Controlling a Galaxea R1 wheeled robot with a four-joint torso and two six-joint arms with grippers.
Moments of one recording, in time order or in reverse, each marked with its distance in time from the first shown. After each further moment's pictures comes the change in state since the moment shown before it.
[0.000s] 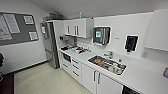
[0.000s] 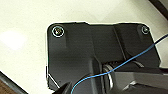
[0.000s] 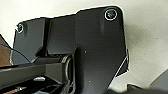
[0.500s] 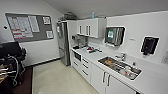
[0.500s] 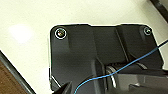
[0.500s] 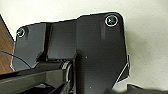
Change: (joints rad) left arm -0.009 -0.008 -0.001 0.000 0.003 0.002; right arm 0.024 0.000 0.000 -0.001 0.000 0.000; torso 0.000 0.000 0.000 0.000
